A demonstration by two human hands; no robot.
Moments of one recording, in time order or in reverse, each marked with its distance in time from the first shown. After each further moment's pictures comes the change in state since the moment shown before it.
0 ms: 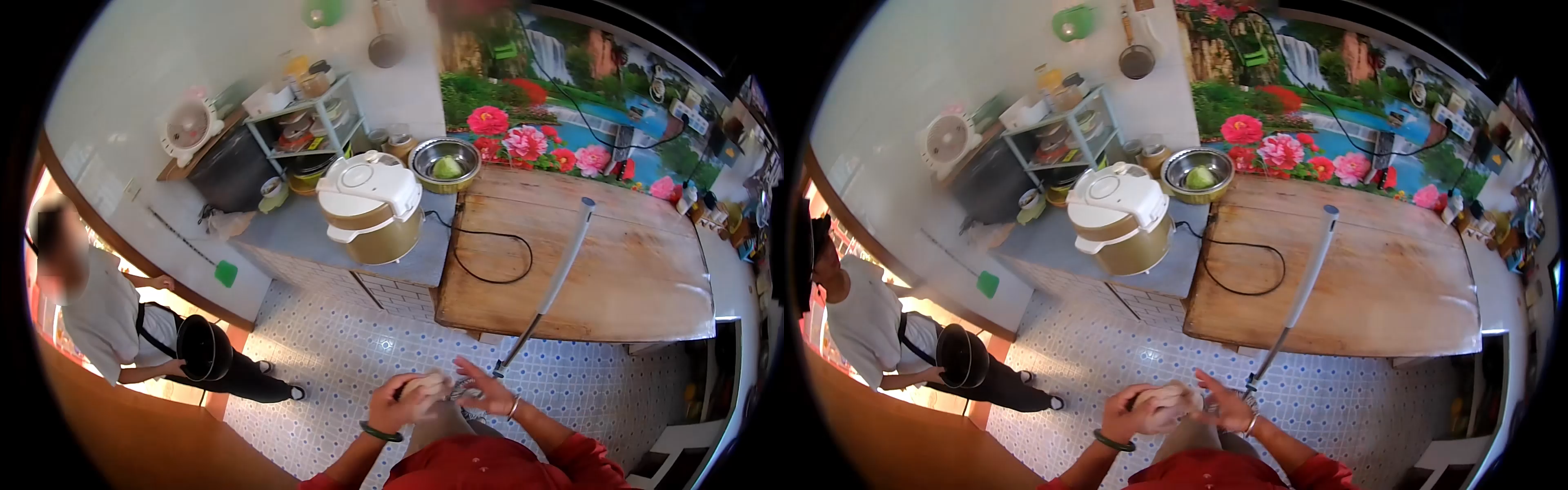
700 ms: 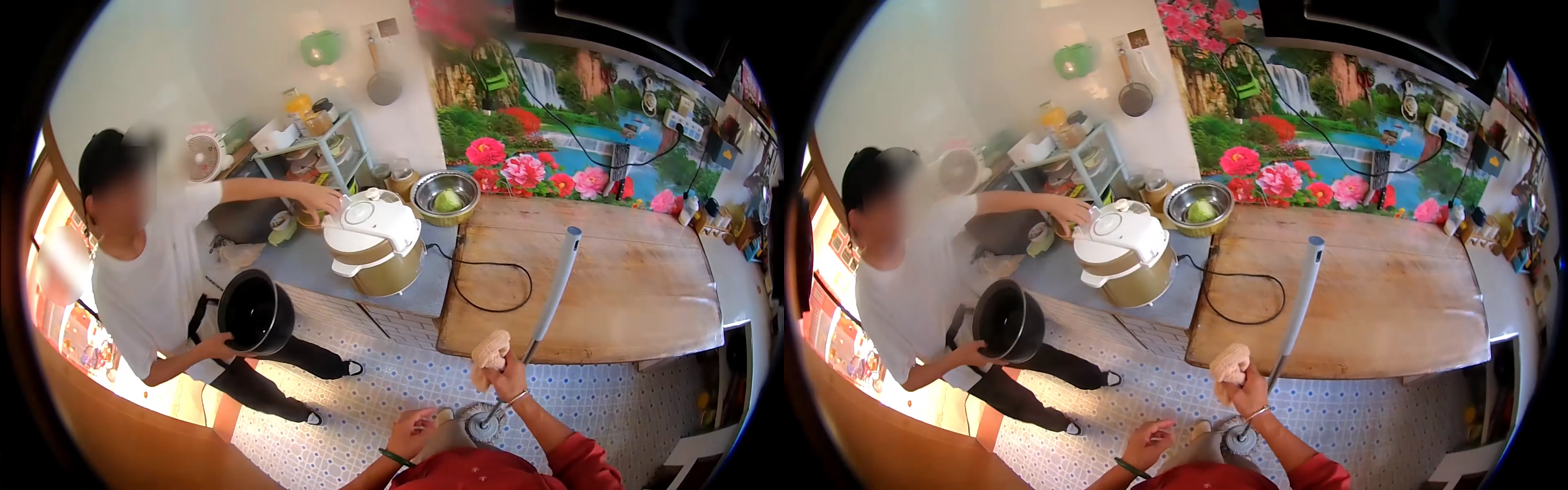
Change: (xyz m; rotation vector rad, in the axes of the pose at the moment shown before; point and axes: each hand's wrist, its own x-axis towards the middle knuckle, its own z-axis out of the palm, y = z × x) left_hand -0.011 -0.043 0.018 0.330 -0.084 -0.022; right_hand 0.040 0.000 -0.057 -0.180 0.674 0.008
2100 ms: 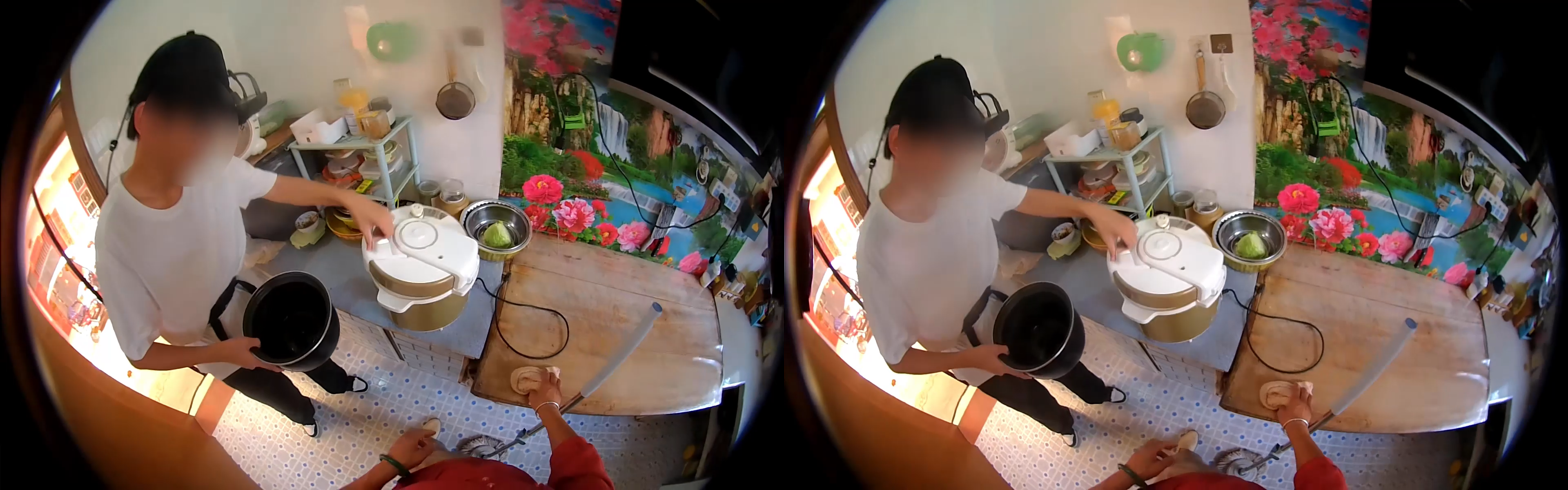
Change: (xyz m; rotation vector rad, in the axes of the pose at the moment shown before) left_hand 0.069 -0.084 -0.093 0.191 -0.084 -0.024; right_hand 0.094 0.099 0.025 -0.991 -0.051 0.268
